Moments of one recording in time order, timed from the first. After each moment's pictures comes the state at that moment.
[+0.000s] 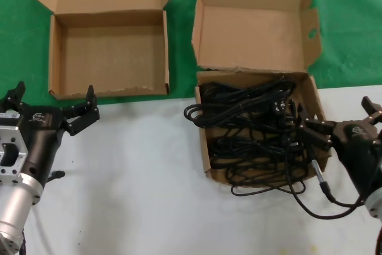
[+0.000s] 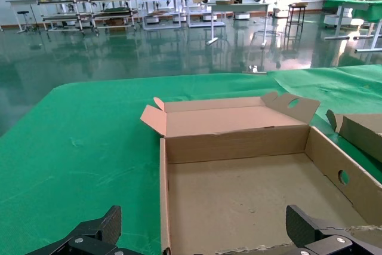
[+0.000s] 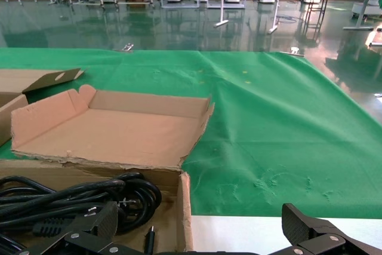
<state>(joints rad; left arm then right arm) -0.01 -0.30 1.61 -1.61 -1.78 0.03 -0.02 0.00 0.30 -1.60 1.60 1.80 0.00 0.00</state>
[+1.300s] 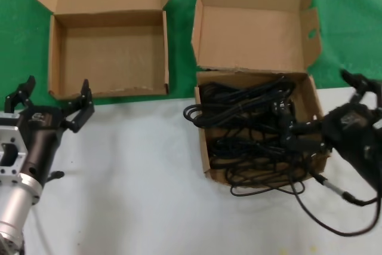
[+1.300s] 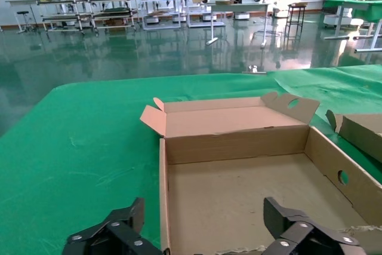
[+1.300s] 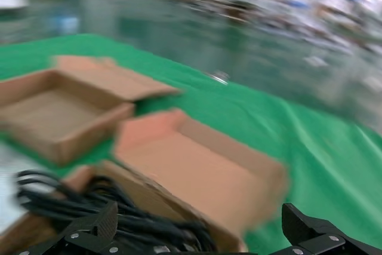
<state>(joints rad) -0.01 -0.30 1.61 -1.61 -1.77 0.03 -0.02 0.02 0.78 -1.91 1.84 2.03 0.13 -0.12</state>
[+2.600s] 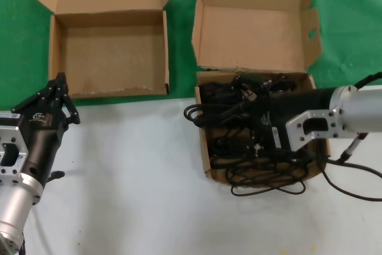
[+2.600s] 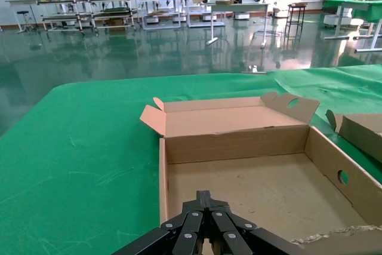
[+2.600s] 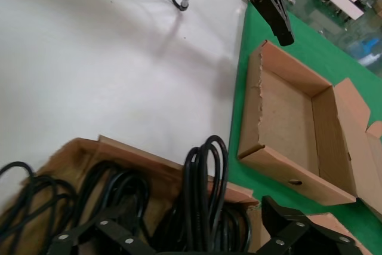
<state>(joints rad) -0.01 -0.30 1.61 -1.61 -1.77 0.03 -0.02 0.80 0.67 -2.21 1.49 1.37 -0.85 -0.33</state>
